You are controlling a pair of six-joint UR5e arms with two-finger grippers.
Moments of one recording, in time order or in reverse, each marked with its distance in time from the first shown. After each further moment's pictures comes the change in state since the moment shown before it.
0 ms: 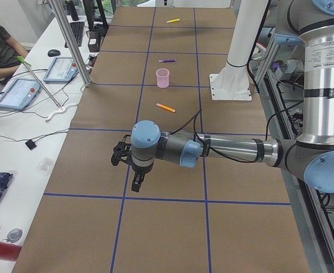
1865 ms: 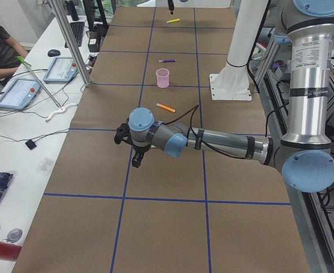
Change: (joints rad) left arm 0.201 -0.050 0.006 -0.137 -0.038 -0.199; right arm -0.048 -0.010 -0.395 0.302 0.002 -0.333
